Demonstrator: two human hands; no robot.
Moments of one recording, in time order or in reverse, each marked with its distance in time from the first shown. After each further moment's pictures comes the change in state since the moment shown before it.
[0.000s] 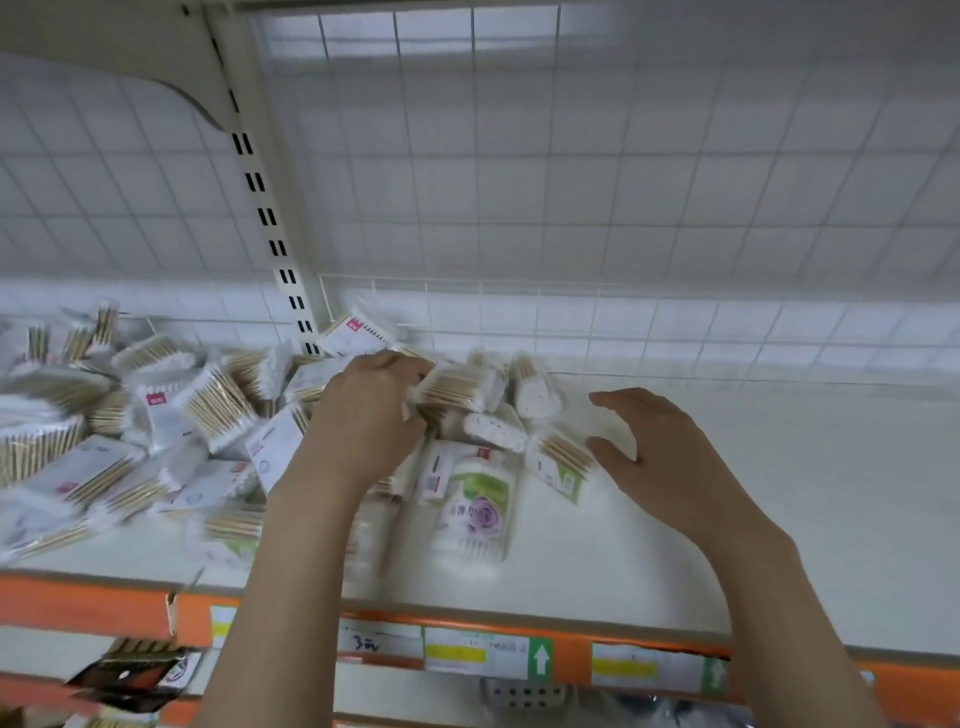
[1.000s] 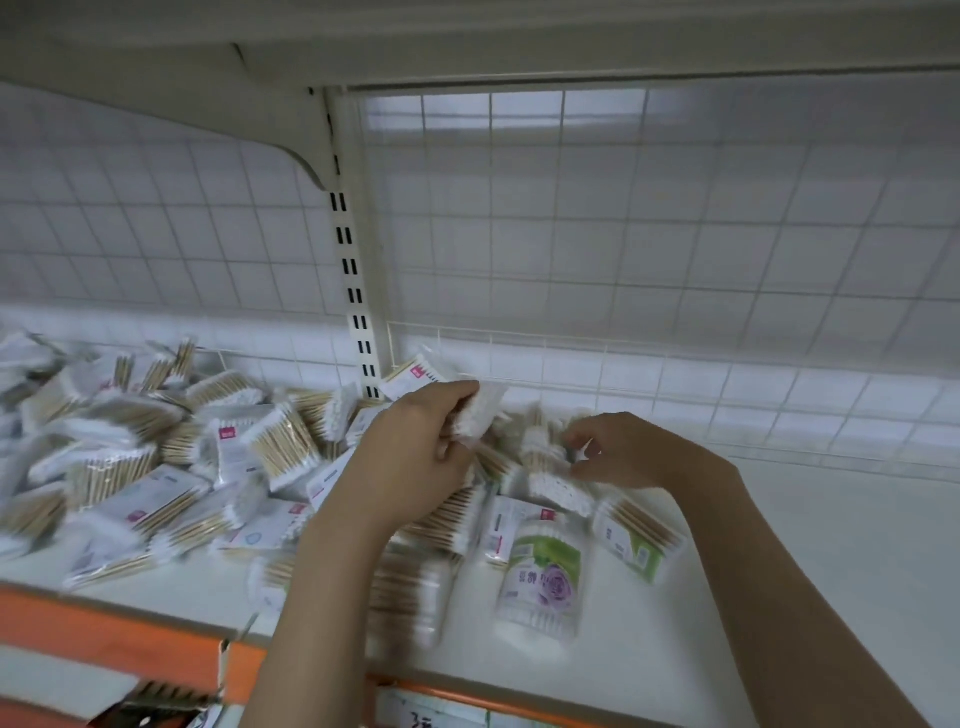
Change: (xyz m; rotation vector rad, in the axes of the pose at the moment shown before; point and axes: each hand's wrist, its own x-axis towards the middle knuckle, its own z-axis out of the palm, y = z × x) left_hand 0.004 -0.033 -0.009 -0.271 0.127 0.112; right_hand 0.109 -0.028 0.037 -0.083 -0.502 -0.037
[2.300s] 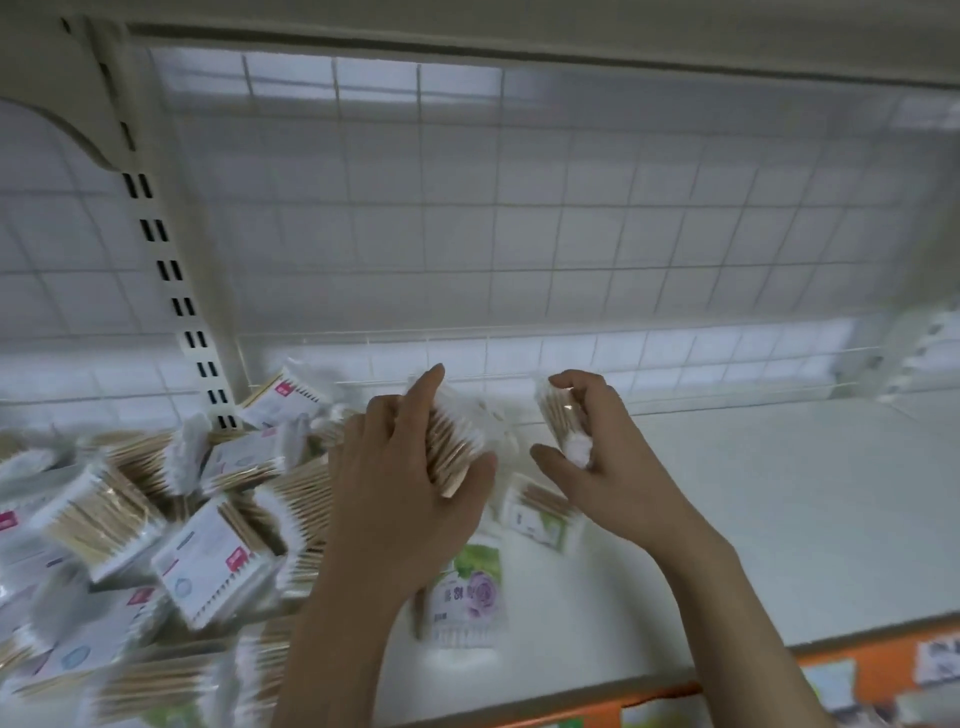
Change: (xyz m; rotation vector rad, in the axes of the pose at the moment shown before) left_hand -0.003 0.047 0.039 -0.086 0.066 0.031; right_hand -0.089 -0.009 0.019 0.467 0.703 -0.008
